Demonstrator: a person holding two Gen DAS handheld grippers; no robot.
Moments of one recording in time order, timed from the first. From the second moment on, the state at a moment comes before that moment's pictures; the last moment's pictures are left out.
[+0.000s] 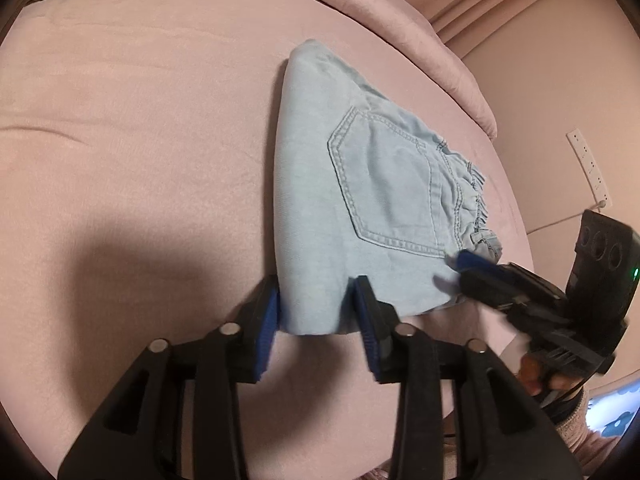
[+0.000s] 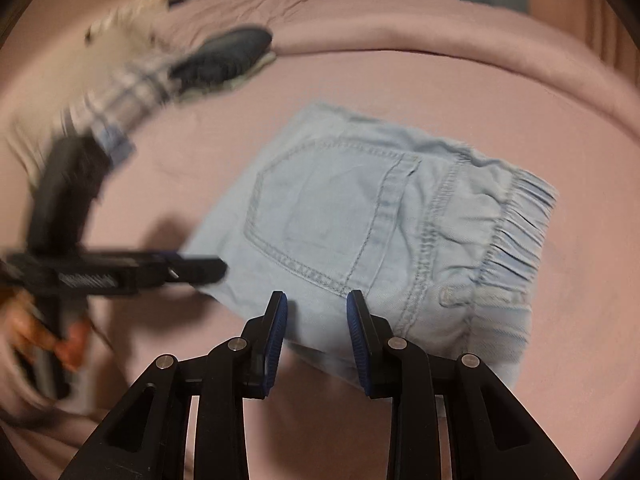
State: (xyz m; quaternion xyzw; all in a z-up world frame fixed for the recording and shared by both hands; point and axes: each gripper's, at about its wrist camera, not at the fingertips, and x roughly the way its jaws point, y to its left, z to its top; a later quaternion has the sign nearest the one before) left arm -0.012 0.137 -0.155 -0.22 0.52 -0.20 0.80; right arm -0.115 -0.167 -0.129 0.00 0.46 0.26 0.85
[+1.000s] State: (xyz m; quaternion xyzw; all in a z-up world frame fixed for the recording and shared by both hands) left arm 0.048 0.148 -0.159 -0.32 0.51 -0.23 0.76; right arm -0.060 -0.288 -0.171 0.34 0.48 0.24 0.78
